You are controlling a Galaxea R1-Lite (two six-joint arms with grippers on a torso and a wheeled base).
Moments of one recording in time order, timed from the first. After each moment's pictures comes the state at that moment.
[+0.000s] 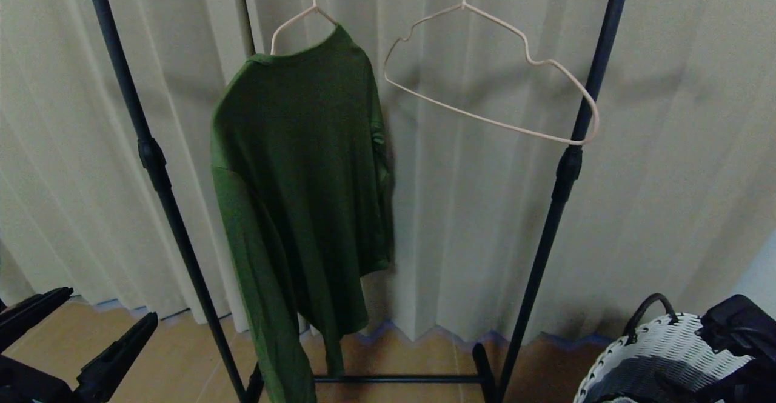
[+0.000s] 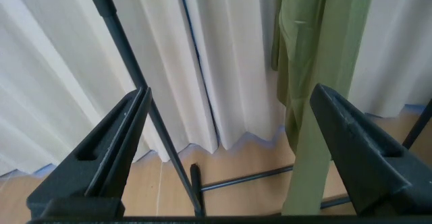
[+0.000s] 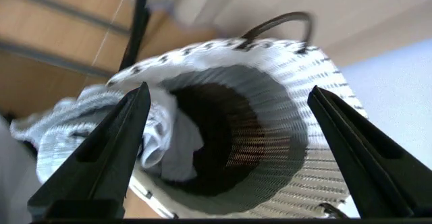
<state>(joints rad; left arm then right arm) -0.10 0.89 -0.05 -0.75 -0.05 0.18 0.11 1.19 -0.16 -0.33 -0.23 -0.33</state>
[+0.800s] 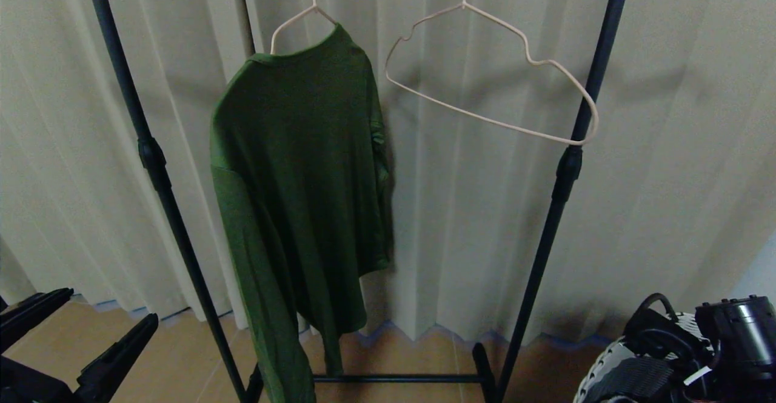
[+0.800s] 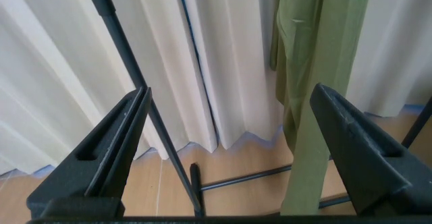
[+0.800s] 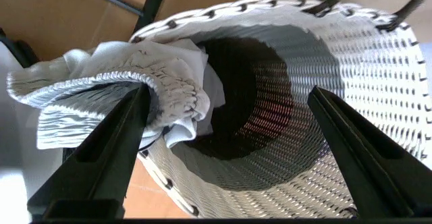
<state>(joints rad) -0.11 0.89 -0.05 -0.75 -0.05 0.18 0.13 1.57 -0.22 -0.34 -0.19 -0.34</state>
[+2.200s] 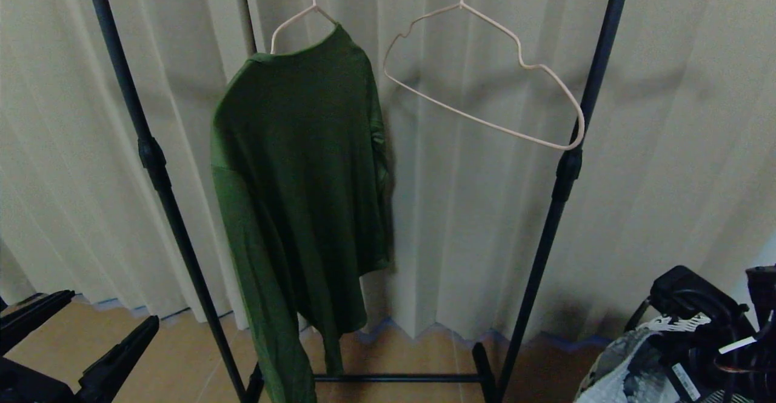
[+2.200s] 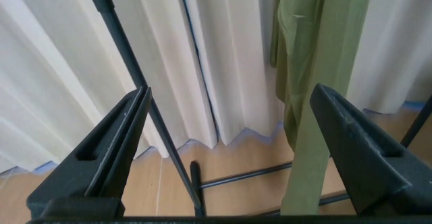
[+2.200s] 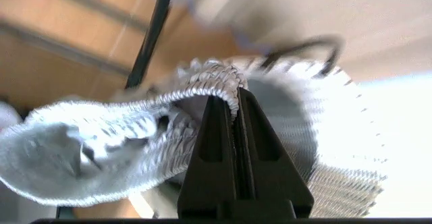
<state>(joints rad) -0.11 0.90 -0.05 -0.75 -0.05 0.18 0.13 1.37 -0.33 -0.28 -0.17 -0.34</state>
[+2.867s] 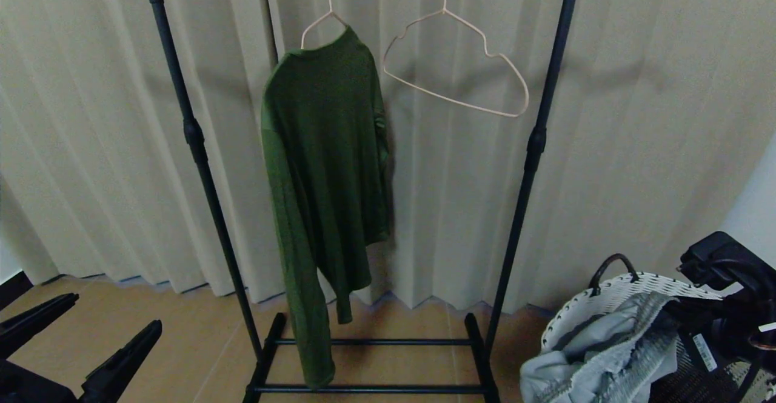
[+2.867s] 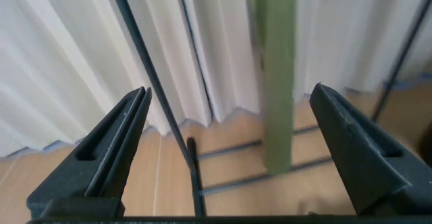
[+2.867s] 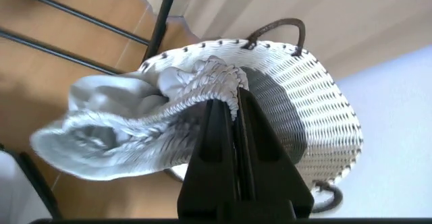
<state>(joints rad) -0.11 0.90 -0.04 -0.74 -0.05 0.19 0.13 1.27 -0.39 -0.27 -0.17 -0.34</state>
